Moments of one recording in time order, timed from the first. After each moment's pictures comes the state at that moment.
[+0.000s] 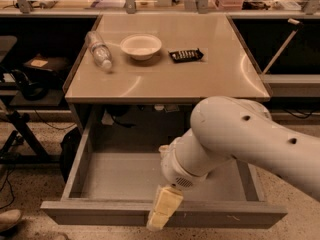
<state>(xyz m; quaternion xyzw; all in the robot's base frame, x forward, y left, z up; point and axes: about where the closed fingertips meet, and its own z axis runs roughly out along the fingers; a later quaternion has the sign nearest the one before) 0.371 0.003 0.737 -0.63 0.74 0.17 0.17</state>
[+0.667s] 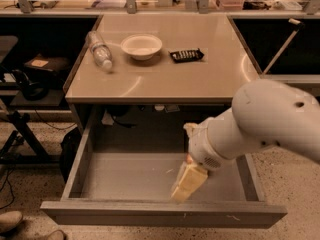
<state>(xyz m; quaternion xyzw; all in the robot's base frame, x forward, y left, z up) 0.410 -0.047 0.768 -0.60 0.76 0.13 0.24</state>
